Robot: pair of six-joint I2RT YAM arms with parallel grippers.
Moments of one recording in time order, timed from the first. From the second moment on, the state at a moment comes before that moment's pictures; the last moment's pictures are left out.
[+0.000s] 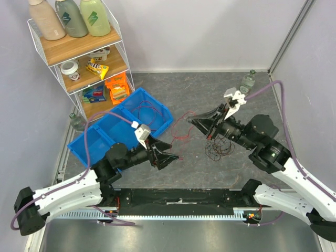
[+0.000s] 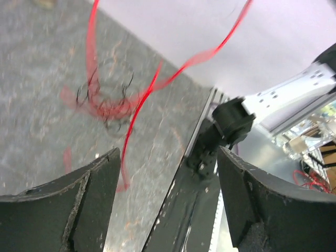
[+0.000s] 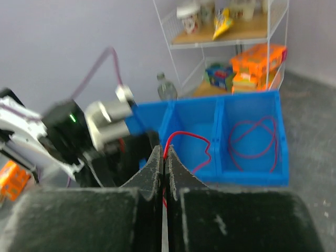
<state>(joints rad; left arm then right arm) -0.97 0.74 0.38 0.35 0.19 -0.52 0.82 0.82 1.03 -0.03 -0.21 0.35</state>
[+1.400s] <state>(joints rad) -0.98 0.85 0.69 0.01 -0.03 -0.35 0.82 0.81 0.84 0.07 -0.29 0.46</state>
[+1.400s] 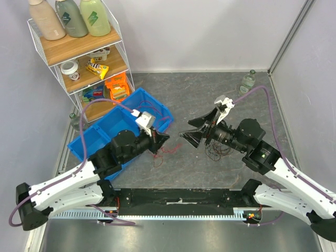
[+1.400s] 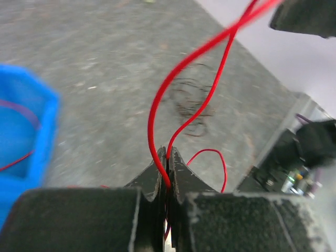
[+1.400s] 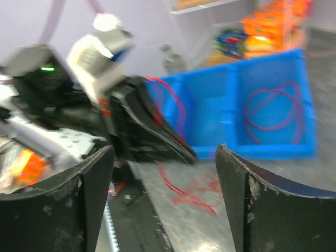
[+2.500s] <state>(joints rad) -0.58 0.80 0.70 -0.05 -0.77 -0.43 0.82 0.72 0.79 -0.19 0.00 0.38</state>
